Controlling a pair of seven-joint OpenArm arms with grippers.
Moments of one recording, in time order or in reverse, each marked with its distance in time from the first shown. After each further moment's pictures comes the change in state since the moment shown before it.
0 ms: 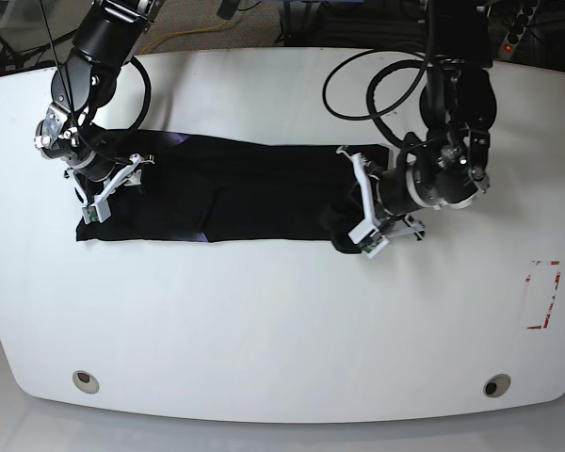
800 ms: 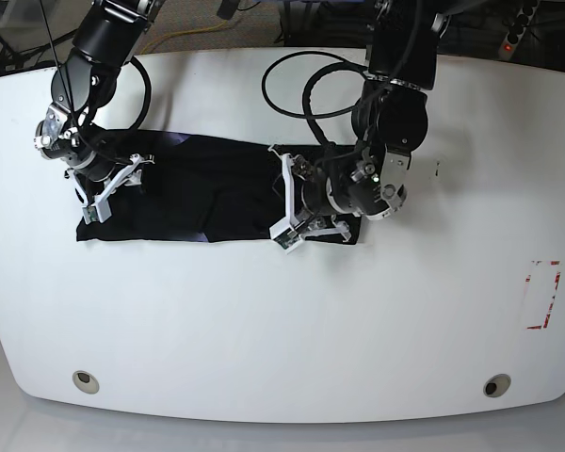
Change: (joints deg) left arm -4.7 10.0 9.5 -14.1 12.1 0.4 -5.8; right arm 0.0 0.0 -0.2 0.0 0.0 0.0 -0.1
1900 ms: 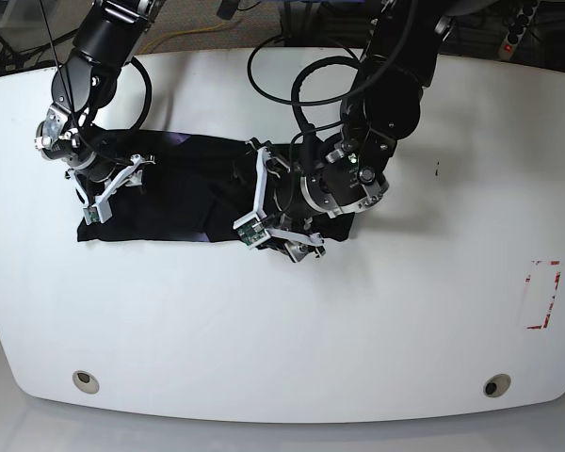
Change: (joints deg) left arm -0.4 -1.6 12.1 11.7 4.5 4.7 -1.8; right arm 0.1 0.0 -0.1 0.0 0.2 0.0 -0.2
